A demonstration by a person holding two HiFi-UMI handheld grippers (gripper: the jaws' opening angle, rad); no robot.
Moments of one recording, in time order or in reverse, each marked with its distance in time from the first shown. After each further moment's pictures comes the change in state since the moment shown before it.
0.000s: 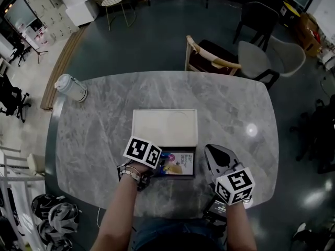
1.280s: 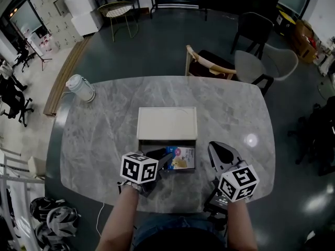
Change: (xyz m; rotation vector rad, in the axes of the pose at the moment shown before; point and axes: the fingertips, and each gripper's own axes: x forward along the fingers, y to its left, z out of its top) left arm -0.052 -0.049 0.008 0.177 -0.497 -0.052; right arm -0.039 0.014 0.020 0.027 -0.123 -0.020
